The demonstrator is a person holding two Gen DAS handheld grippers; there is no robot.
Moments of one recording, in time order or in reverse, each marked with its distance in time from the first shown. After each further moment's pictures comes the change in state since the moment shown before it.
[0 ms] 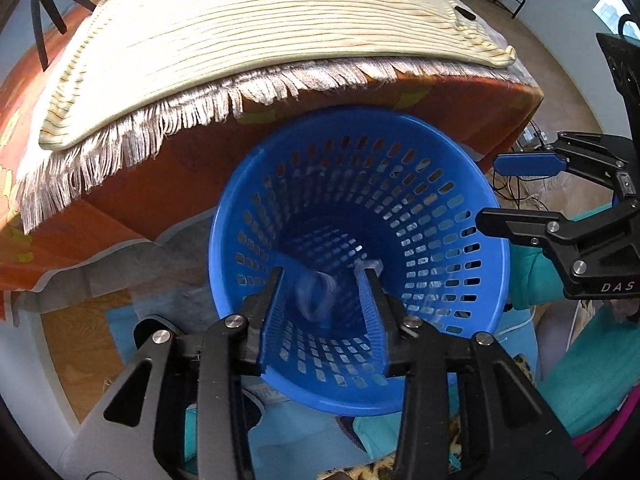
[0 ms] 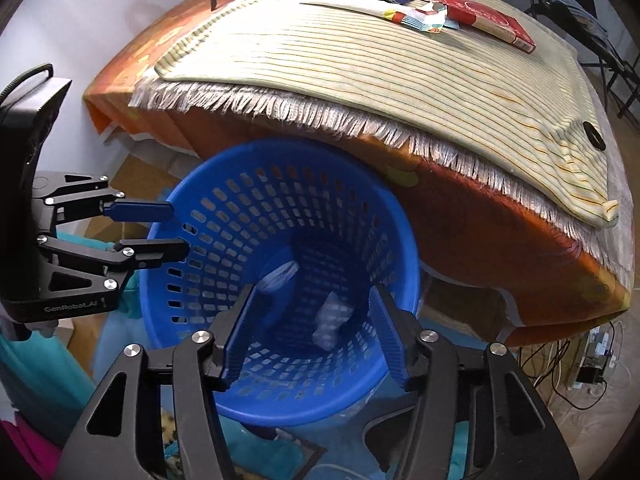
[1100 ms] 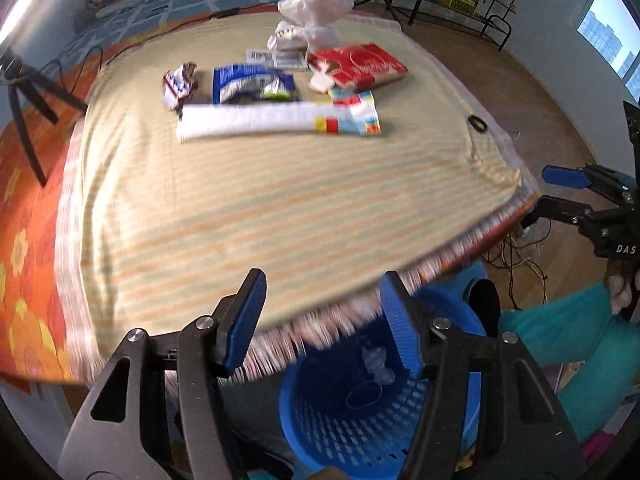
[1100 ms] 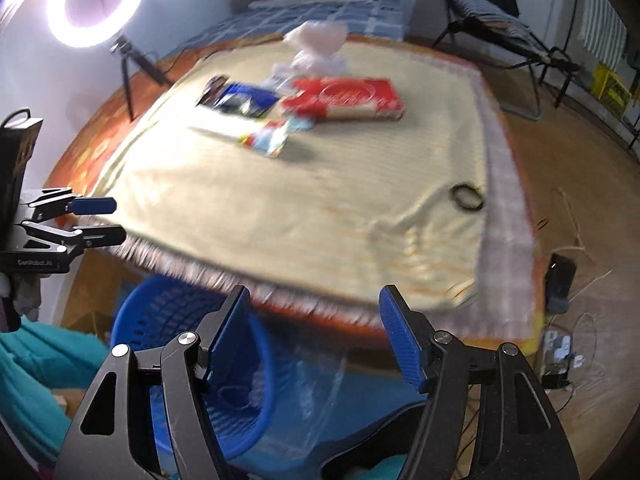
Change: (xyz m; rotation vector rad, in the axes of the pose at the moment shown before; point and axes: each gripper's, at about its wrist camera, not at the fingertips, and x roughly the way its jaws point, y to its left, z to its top) left arm -0.044 0.037 0.142 0.044 -0.149 -0.032; right arm -0.083 -0.112 0.061 0.169 -0.198 -0.143
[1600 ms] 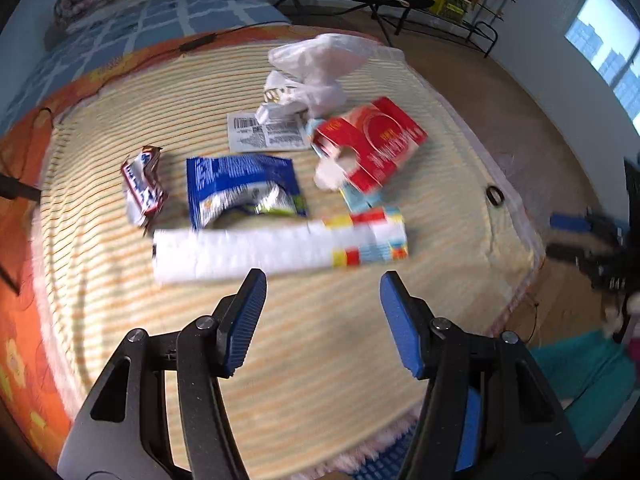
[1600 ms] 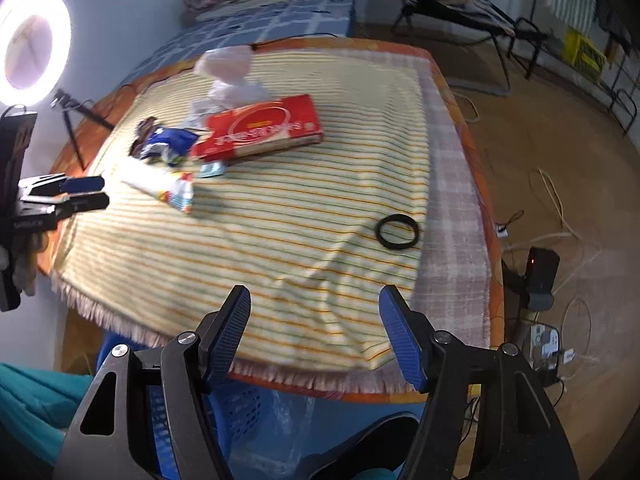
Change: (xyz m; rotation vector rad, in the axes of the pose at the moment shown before) left arm 0.047 0.032 0.117 0.008 0.001 -0.090; right arm 0.023 -0.078 0.041 0.144 0.047 -0.027
